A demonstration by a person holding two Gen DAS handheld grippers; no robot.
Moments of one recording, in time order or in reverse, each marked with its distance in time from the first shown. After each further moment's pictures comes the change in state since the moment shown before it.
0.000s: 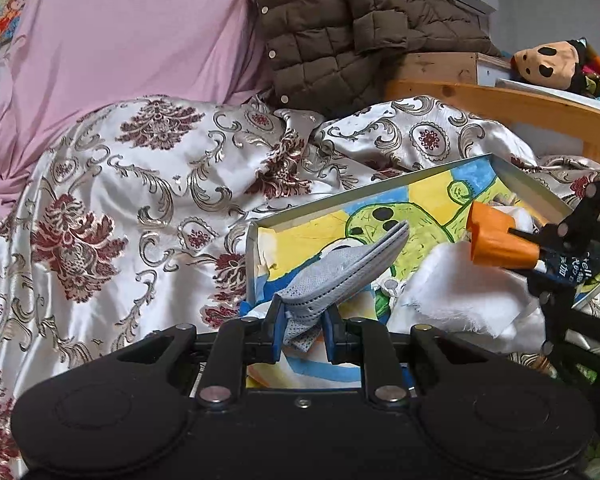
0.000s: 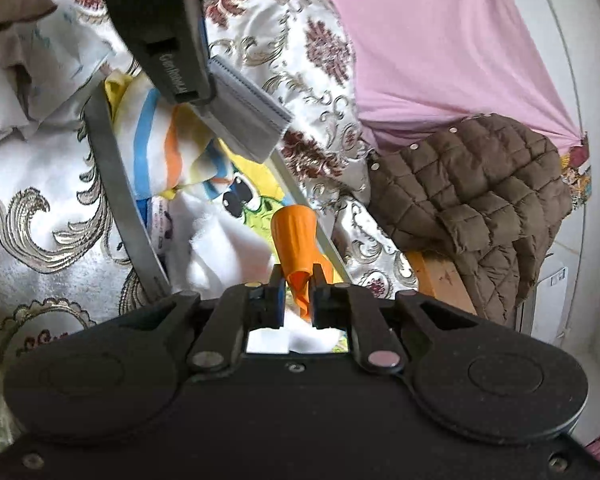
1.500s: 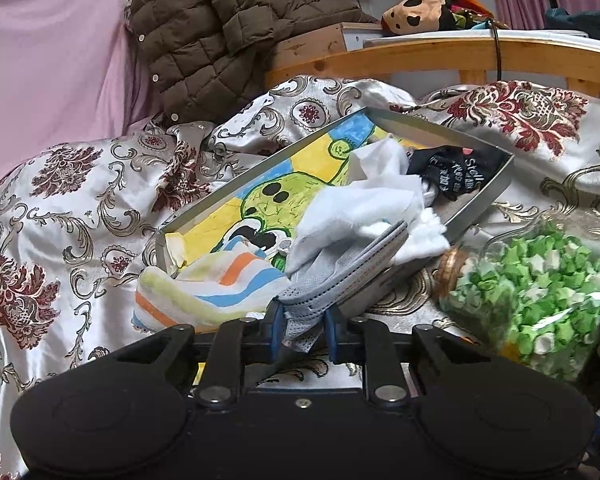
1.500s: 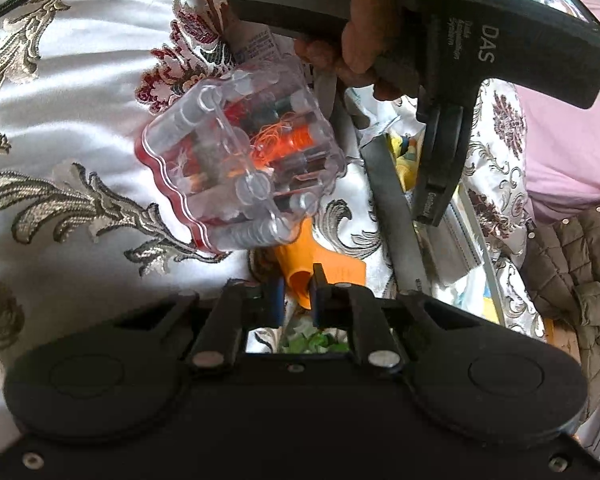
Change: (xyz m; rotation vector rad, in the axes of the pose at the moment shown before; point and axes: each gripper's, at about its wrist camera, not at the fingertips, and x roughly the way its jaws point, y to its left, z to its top) left arm -0.032 -0.042 -0.039 0.290 -0.014 -0.206; right arm -0.136 0.070 -0.026 -0.214 -0.151 0.472
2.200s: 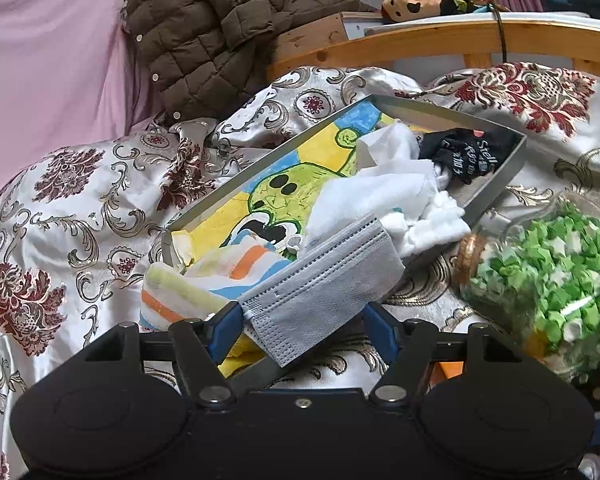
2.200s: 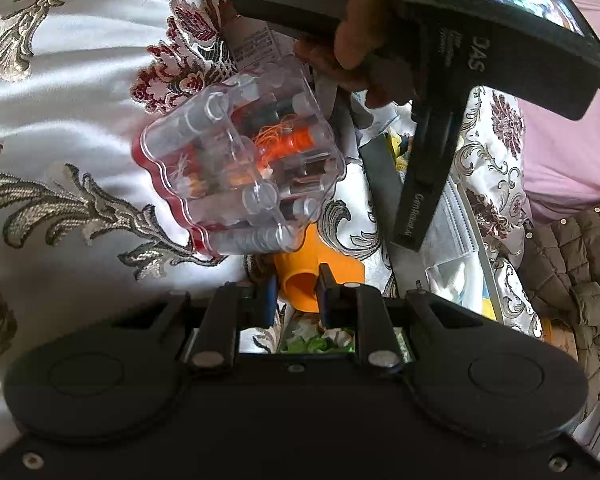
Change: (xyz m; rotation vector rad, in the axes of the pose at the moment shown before) left arm 0.015 0.005 -0.004 0.032 0.016 0.028; right arm 0.003 0.009 0.004 -0.003 0.012 0.002
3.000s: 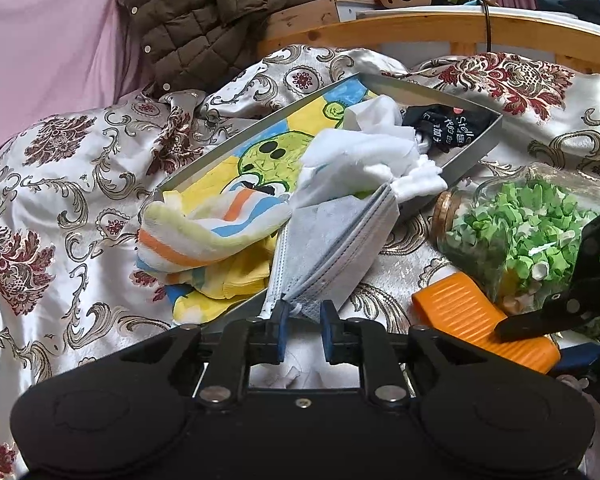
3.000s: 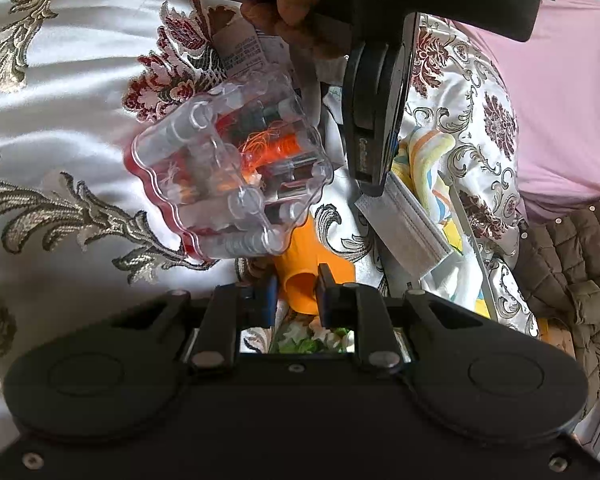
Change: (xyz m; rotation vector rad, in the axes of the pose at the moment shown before) left arm -0.023 0.010 -0.024 -0.031 0.060 -0.074; right arm 0.000 -0.006 0.004 0.017 -0.007 -0.019
